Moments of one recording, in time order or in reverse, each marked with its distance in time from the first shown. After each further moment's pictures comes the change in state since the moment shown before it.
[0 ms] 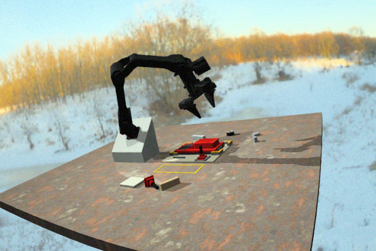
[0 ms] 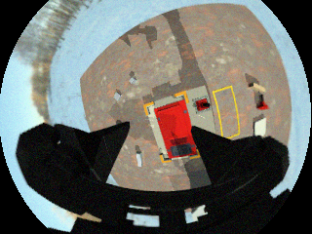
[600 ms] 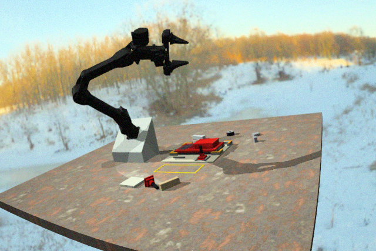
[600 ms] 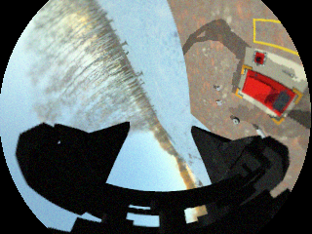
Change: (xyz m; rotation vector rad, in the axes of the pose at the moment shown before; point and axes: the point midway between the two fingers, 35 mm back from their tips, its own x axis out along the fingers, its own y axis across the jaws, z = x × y) arm -0.242 -0.018 0.063 1.082 -0.127 1.084
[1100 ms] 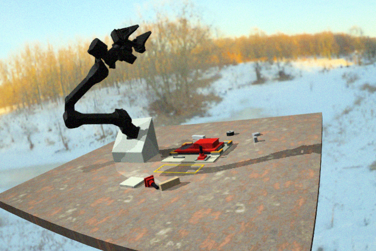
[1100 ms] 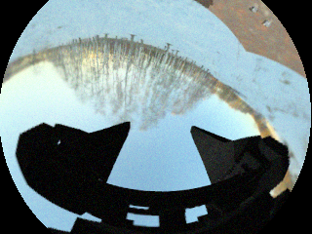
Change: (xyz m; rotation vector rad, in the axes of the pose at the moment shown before) arm -0.154 0.096 0.021 0.696 0.364 0.562
